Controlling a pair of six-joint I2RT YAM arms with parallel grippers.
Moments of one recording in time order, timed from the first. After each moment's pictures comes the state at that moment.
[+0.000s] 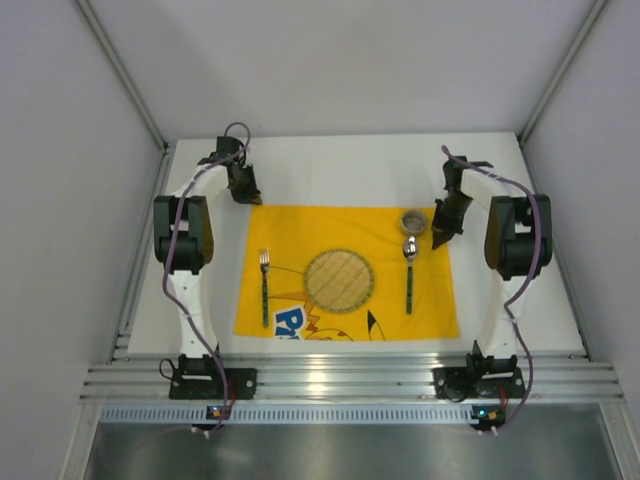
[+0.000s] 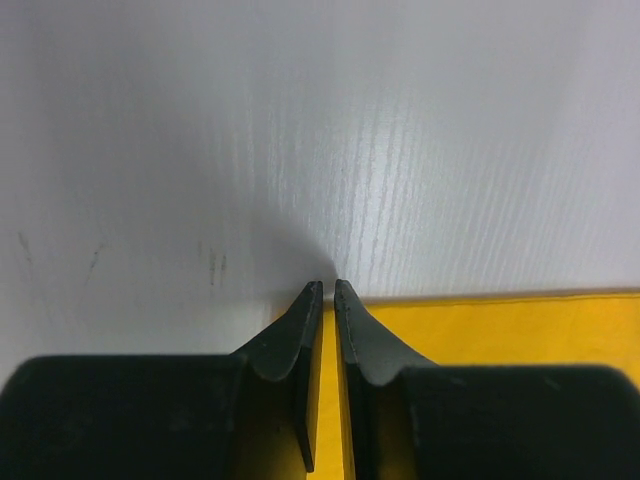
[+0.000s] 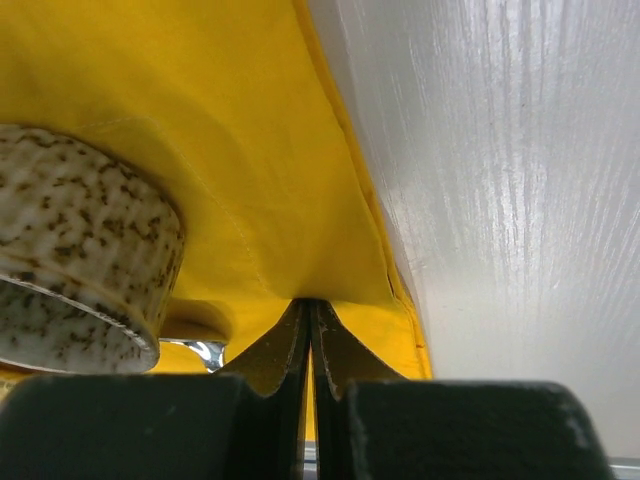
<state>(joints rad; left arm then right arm) -0.04 2.25 1.77 -0.55 0.21 -0.27 0.06 2.10 1.55 -1.01 -0.11 0.38</state>
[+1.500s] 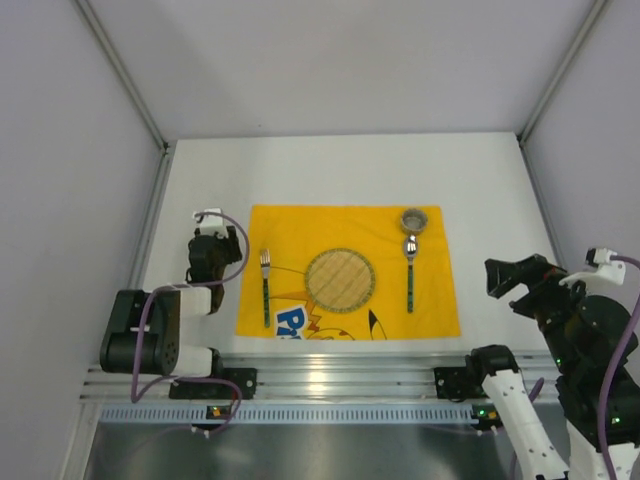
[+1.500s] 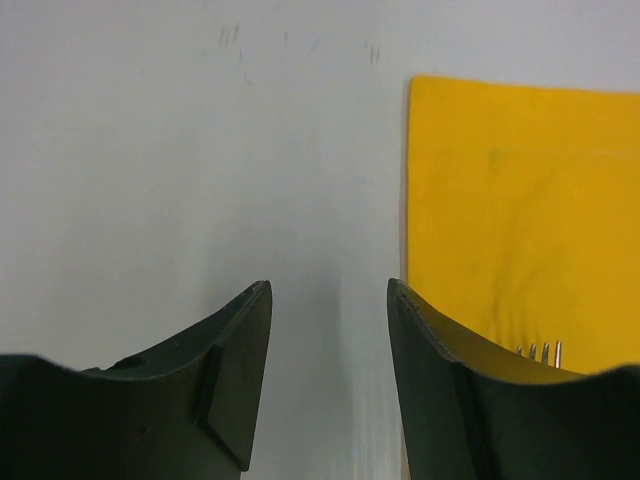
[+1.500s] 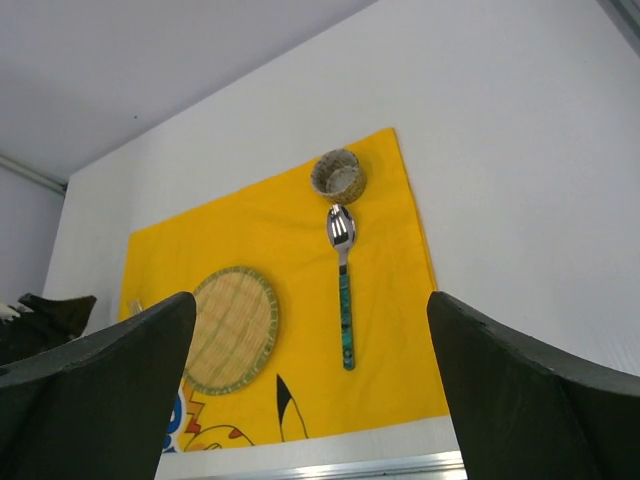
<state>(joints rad) -0.03 1.40 0.34 0.77 -0.06 -0.06 0.12 0.30 1.10 -1.03 0.12 0.52</state>
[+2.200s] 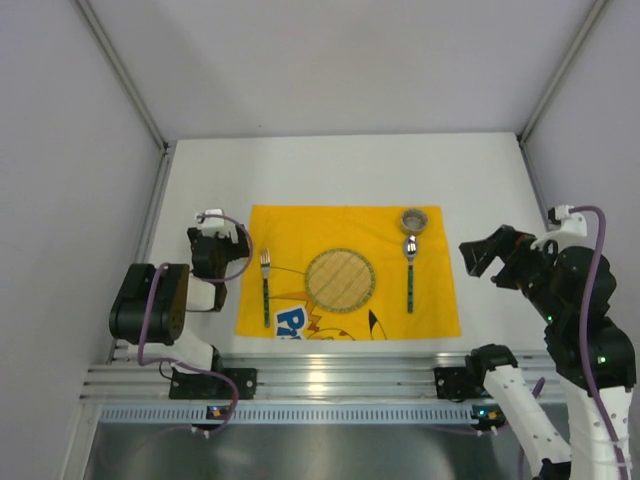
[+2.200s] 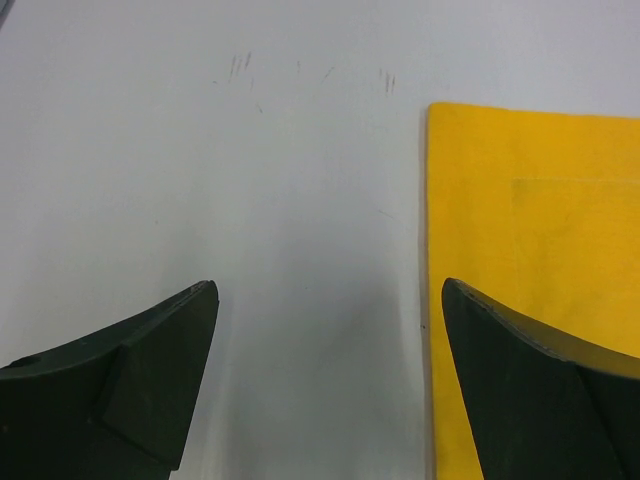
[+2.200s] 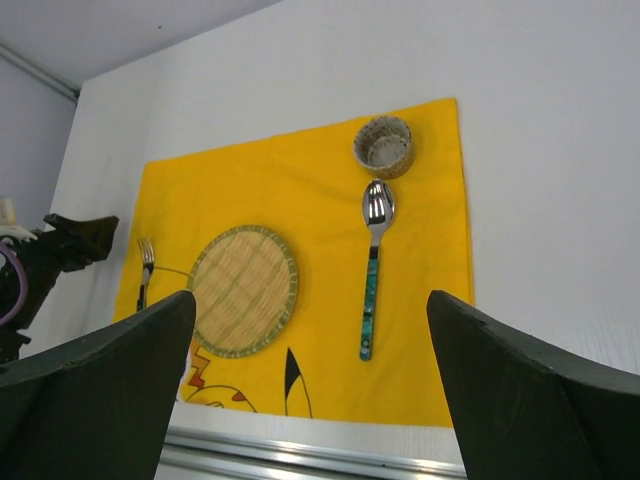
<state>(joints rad) -0.02 1.59 0.30 1.03 -0.07 -0.04 0.13 0.49 1.12 -0.96 -0.08 0.43</state>
